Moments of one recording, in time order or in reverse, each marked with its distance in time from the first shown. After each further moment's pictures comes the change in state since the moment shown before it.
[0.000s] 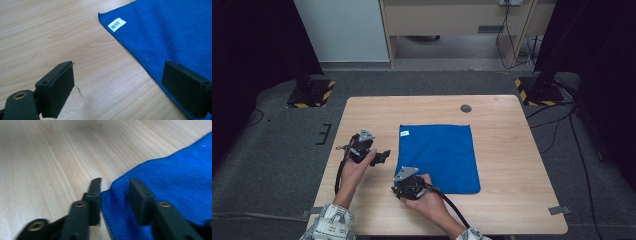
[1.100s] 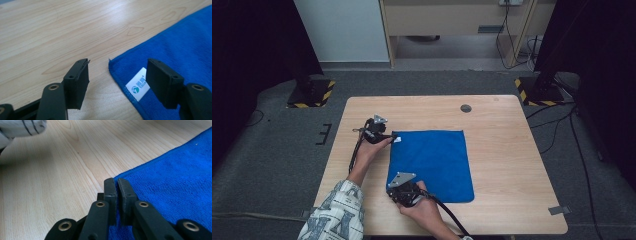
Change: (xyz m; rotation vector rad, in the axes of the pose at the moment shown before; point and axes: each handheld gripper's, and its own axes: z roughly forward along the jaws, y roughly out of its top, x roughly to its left) left arm 0.029 0.035 0.083 0.012 0.018 -0.017; right arm 0.024 0.001 -0.002 -0.040 0.073 0.048
